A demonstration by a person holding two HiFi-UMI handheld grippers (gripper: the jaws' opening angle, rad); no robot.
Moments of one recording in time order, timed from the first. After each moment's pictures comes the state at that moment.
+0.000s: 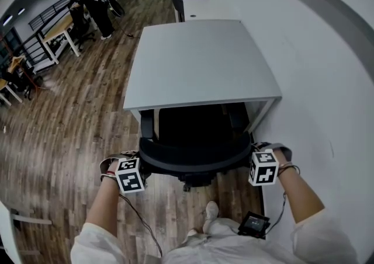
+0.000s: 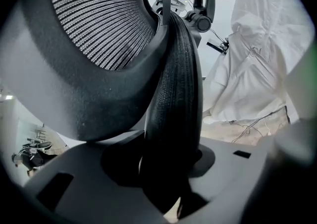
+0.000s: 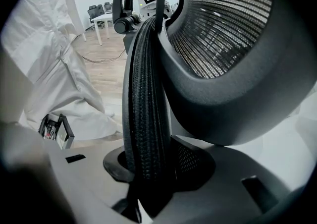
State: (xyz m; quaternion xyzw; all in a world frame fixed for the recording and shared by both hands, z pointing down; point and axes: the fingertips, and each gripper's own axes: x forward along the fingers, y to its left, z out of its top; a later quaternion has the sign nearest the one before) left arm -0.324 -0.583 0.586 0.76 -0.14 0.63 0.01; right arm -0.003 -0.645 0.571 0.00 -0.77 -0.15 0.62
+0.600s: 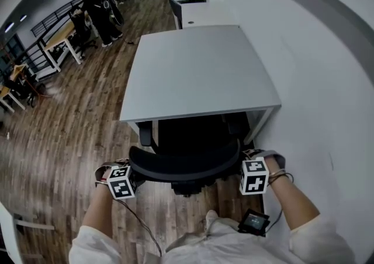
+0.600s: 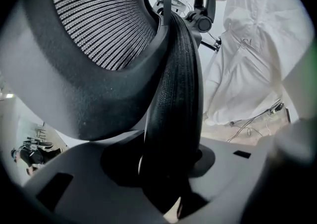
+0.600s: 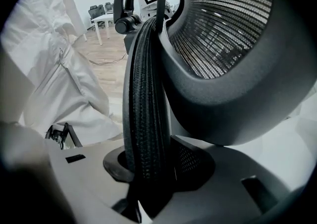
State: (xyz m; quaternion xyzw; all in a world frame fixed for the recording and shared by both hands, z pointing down) left arm -0.326 -0.611 0.588 0.76 -0.14 0.63 0.02; right arm -0.014 -0.675 0.563 0.00 -0.78 -0.15 0.61
